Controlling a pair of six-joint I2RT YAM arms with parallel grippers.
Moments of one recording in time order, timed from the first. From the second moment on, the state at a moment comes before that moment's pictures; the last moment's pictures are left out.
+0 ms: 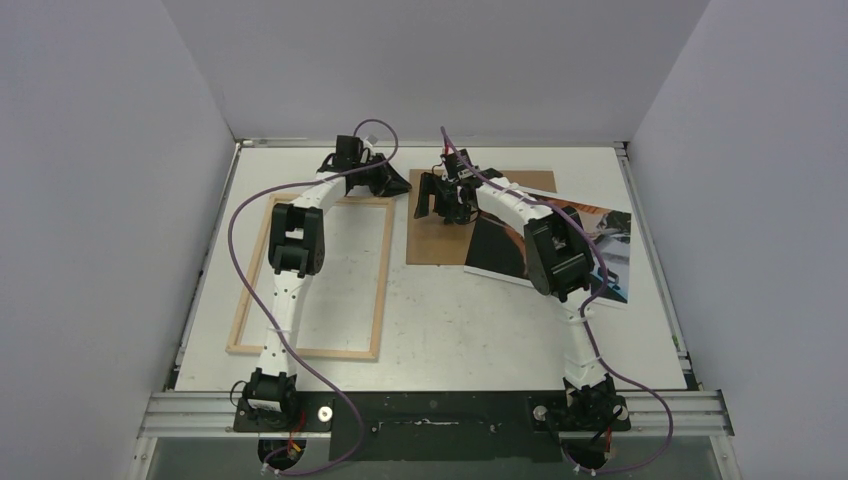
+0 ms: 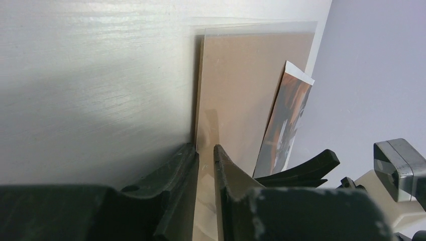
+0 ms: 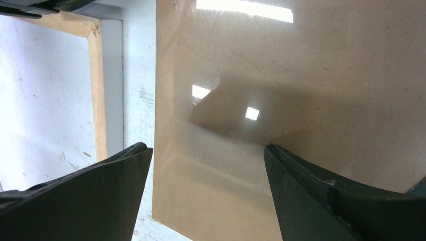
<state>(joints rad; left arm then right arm) -0.20 2.71 2.27 -0.28 0.74 -0.86 0.48 2.31 1.86 -0.50 -0.20 0.51</state>
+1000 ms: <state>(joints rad) -0.20 2.65 2.14 -0.16 0.71 -0.85 0.48 2.31 1.86 -0.50 -0.22 0.52</state>
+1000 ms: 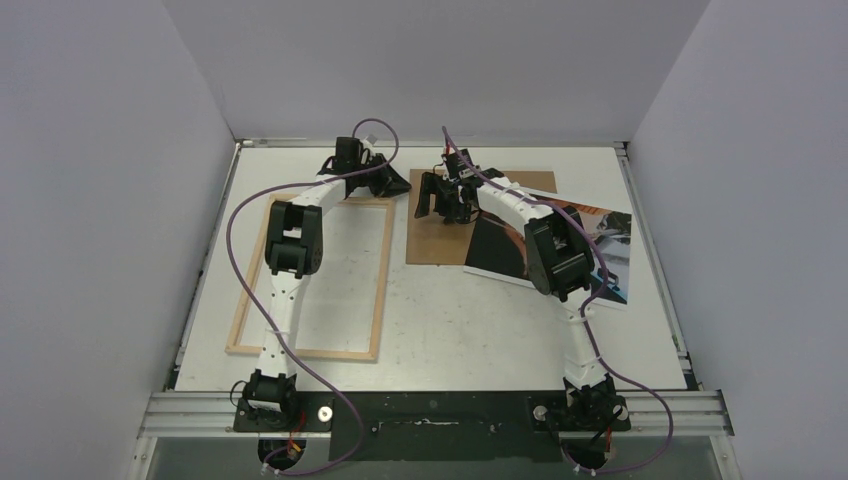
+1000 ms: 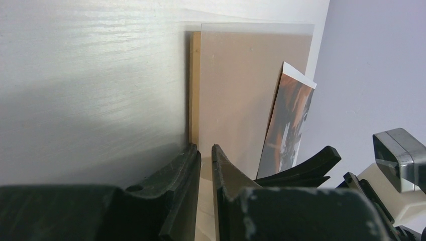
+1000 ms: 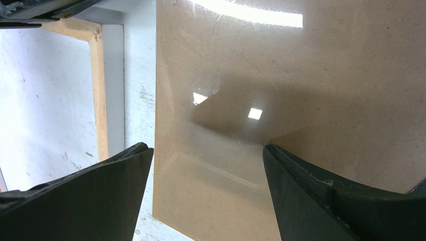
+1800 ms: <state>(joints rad) -0.21 2.63 2.13 -0.06 0.77 -0.96 0.47 2.31 1.86 -0.49 -0.24 0.51</state>
